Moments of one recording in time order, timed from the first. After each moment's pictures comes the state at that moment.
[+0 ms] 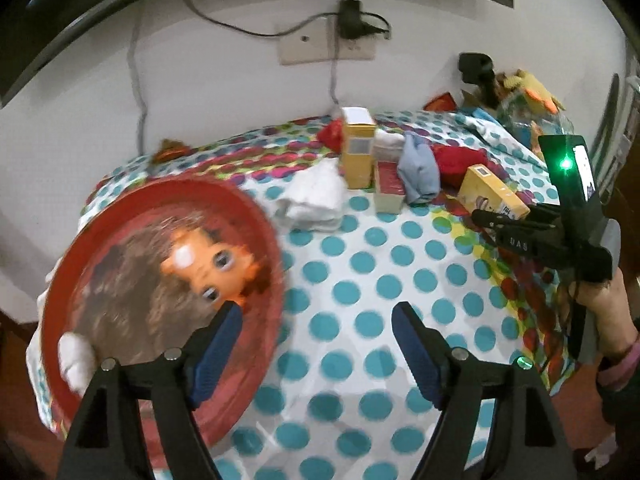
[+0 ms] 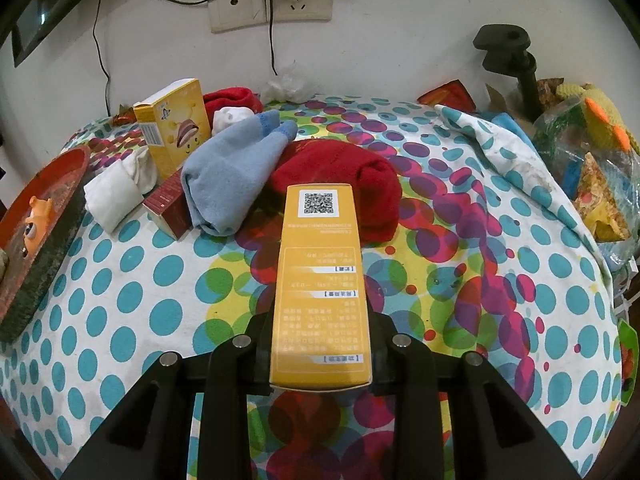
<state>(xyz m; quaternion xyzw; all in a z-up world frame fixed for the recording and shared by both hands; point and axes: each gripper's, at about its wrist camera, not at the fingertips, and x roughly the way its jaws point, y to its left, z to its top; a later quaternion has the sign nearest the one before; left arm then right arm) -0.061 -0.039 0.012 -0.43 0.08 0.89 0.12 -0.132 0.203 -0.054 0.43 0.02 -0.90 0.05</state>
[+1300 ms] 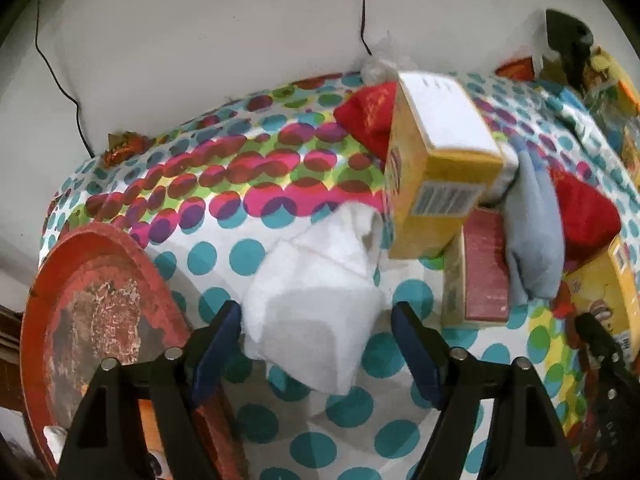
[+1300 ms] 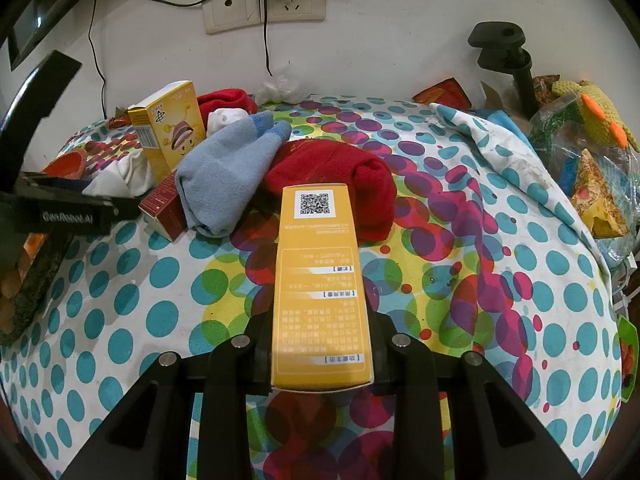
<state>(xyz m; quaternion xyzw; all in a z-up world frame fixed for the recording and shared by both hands) -0.223 0.007 -0.050 -0.53 0.11 0.84 0.04 -0.132 0.204 -0.053 0.43 0.02 -0.90 0.05</state>
